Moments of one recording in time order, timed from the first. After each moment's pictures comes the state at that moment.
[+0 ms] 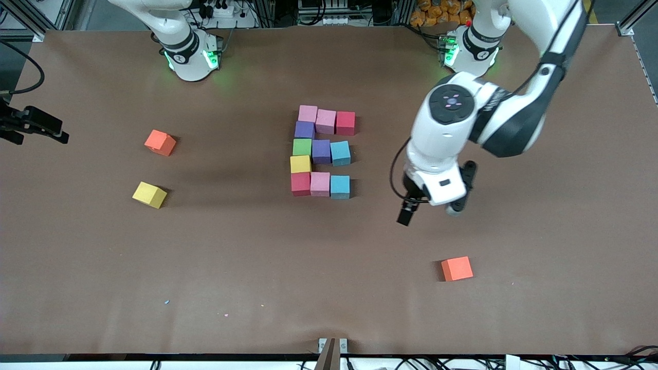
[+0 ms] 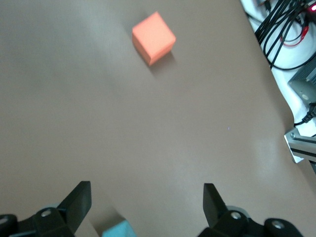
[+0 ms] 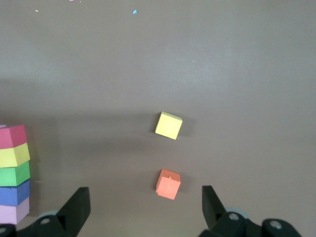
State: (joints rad) left arm -0.07 0.44 -0.52 -1.51 0.37 2.03 -1.73; right arm -0.07 0.03 -0.02 -1.52 0.02 1.52 -0.08
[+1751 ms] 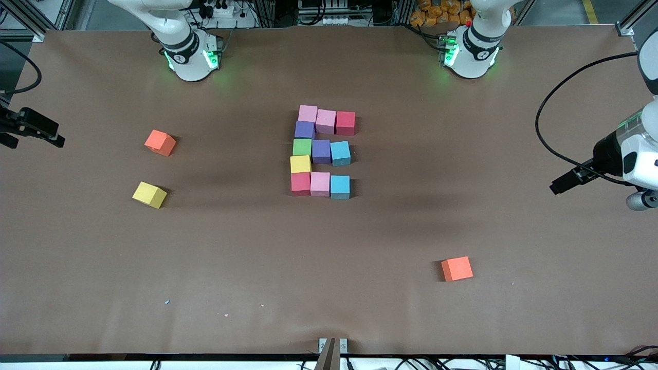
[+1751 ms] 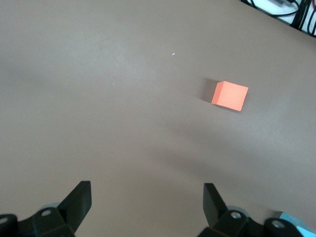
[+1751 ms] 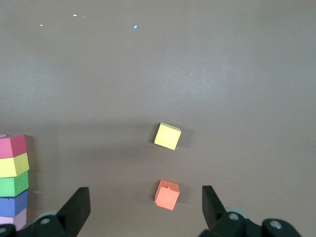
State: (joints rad) left arm 0.42 0.20 -0.52 -1.51 0.11 1.71 -0.54; right arm -0.06 0.03 -0.02 -1.51 0.02 1.56 -0.08
